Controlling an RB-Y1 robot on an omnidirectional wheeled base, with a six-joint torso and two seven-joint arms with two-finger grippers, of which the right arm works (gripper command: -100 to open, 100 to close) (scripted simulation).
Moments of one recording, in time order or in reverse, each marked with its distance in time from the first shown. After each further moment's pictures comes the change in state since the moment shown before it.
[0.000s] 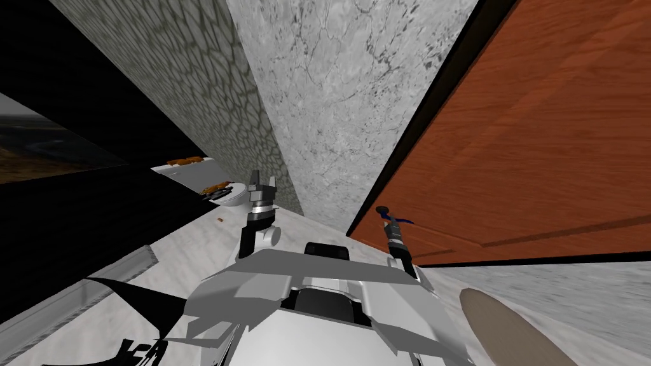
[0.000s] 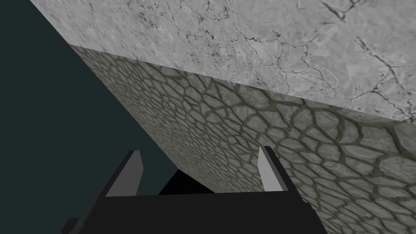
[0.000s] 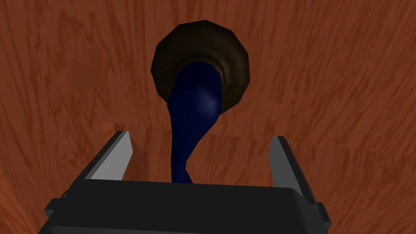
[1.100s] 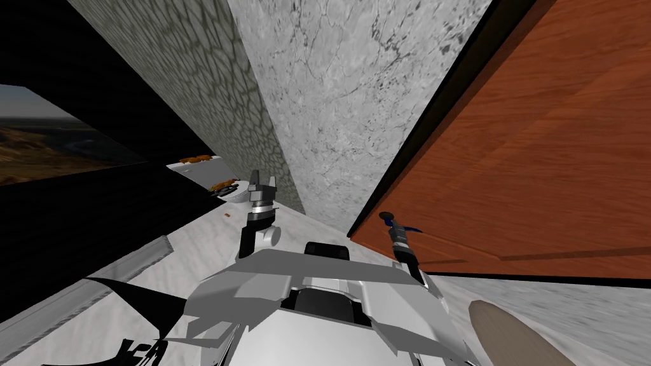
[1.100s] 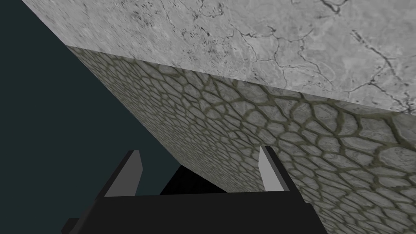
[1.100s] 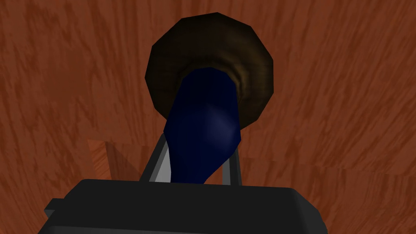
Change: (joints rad) arm 0.022 -0.035 -0.010 0.018 -0.010 -0.028 -0.033
